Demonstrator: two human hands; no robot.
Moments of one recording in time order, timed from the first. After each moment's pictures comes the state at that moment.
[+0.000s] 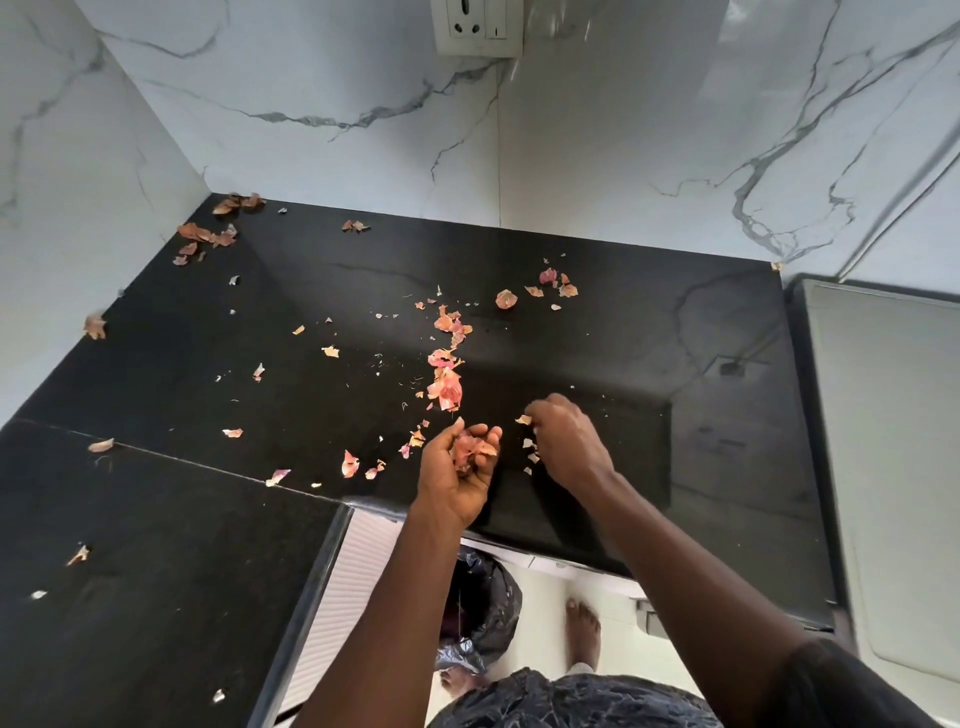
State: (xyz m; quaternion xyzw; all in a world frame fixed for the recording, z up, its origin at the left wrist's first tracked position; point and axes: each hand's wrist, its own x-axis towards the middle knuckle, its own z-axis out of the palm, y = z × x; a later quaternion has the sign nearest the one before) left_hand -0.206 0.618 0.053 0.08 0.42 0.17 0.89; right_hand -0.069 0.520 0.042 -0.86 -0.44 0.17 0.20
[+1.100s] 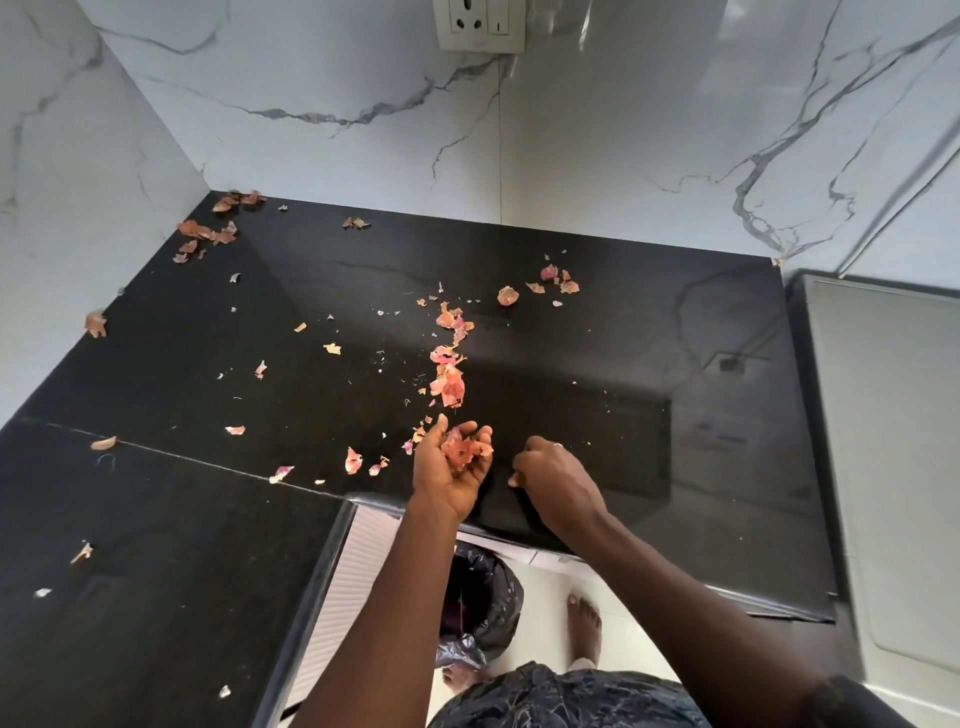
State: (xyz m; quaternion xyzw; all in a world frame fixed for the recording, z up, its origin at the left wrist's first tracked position) left_hand -0.213 0.624 0.041 0.09 0.46 0.21 0.86; right_hand -0.114 0.501 0.029 -0.84 -0.49 0.19 0.13
